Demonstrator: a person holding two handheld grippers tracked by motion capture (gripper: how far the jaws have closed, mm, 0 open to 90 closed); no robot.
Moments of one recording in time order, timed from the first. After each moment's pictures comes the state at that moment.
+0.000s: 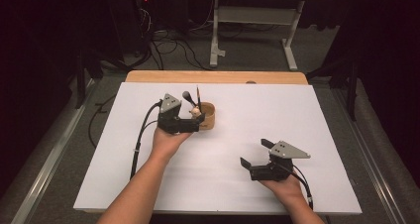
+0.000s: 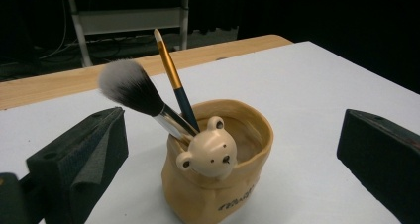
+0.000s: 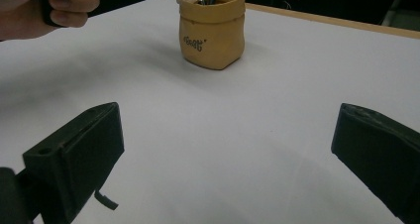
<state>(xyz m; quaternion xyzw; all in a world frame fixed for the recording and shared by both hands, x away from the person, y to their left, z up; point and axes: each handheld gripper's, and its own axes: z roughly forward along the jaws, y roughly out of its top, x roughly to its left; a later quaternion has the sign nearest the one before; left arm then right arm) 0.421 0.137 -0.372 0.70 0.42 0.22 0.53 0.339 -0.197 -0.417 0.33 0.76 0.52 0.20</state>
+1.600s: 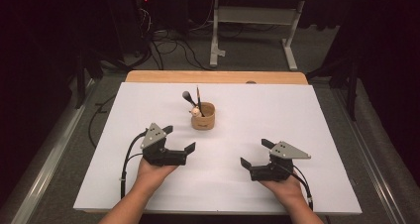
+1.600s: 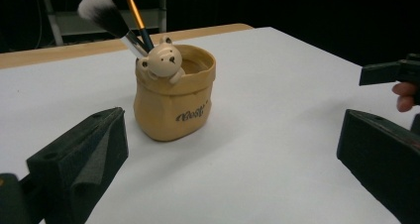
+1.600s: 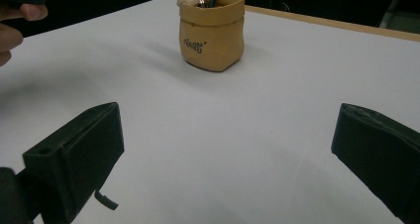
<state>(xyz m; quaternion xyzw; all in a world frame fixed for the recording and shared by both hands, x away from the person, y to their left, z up) 0.336 0.168 -0.393 0.71 0.39 0.20 0.56 0.337 -0.197 -0.416 0.33 0.76 0.52 0.20</state>
